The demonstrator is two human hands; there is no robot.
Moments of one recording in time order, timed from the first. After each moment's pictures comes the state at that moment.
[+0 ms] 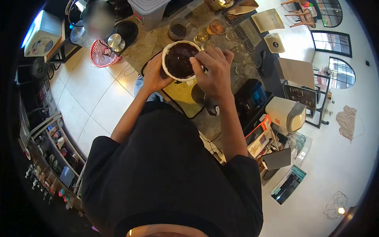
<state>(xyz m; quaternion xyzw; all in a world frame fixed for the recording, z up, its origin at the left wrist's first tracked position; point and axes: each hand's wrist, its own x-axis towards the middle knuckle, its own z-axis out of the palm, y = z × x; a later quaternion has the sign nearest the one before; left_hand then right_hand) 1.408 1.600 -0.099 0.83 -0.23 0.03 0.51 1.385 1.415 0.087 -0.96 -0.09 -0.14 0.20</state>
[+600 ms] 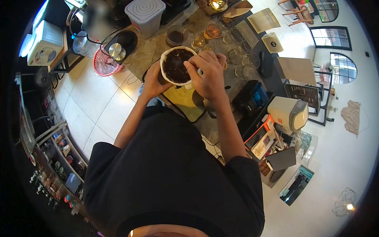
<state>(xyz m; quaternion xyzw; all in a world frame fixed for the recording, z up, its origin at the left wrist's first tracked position) 1.410 1.606 -0.103 0.83 -0.23 0.00 0.51 1.385 1.416 0.077 -0.94 -0.10 -0.17 0.26</state>
